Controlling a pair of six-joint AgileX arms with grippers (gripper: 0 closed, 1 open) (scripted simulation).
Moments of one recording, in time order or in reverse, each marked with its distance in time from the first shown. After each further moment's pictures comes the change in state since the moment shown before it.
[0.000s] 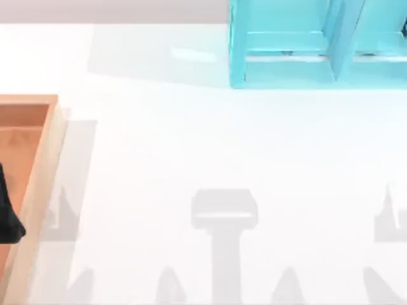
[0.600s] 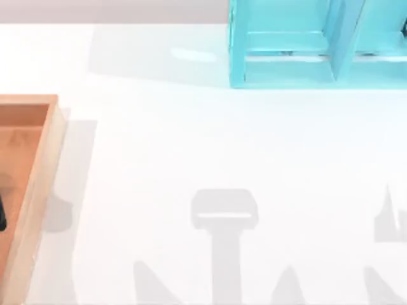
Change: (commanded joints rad) left arm 0.087 0.368 0.301 -0.297 -0.001 0.091; right arm 0.000 0.000 0.000 0.000 0.000 0.000
